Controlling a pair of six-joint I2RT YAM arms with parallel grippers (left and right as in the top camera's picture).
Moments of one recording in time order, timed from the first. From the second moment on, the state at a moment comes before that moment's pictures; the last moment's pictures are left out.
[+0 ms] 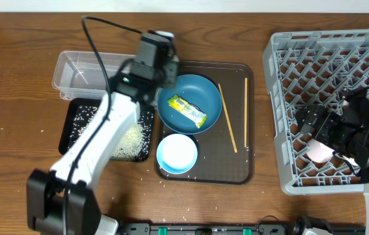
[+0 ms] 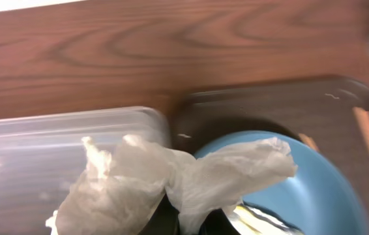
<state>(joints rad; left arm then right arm) -0.32 1.64 1.32 -0.48 -0.09 -0.15 -0.21 1.03 1.13 -1.08 -0.34 0.33</state>
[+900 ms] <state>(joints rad) -0.51 1.72 1.28 -0.69 0.03 -0.43 -0.21 1.03 1.13 -1.12 -0.34 0.33</state>
